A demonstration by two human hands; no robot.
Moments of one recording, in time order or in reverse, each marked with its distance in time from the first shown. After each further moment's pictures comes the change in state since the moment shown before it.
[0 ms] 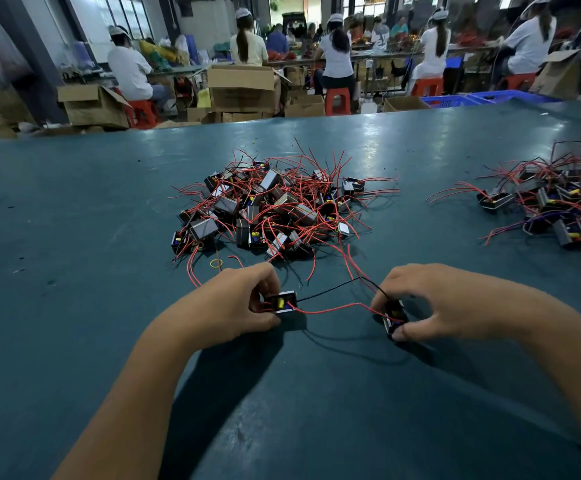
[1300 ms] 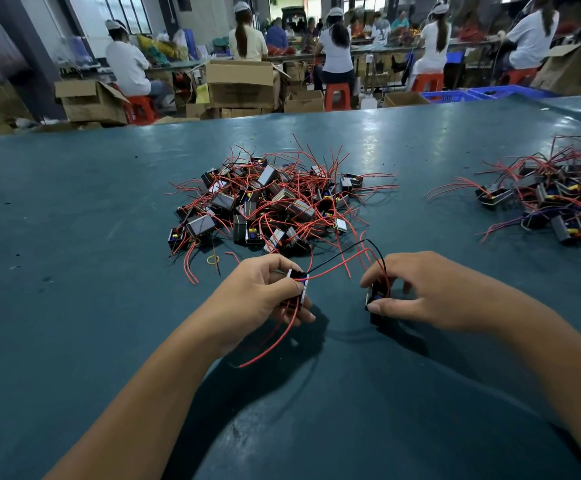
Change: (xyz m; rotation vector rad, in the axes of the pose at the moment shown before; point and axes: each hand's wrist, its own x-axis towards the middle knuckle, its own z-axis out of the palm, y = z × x) left_hand 0.013 0.027 0.031 -0.971 0.086 -0.092; right_hand 0.011 0.010 0.012 0.070 0.203 0.062
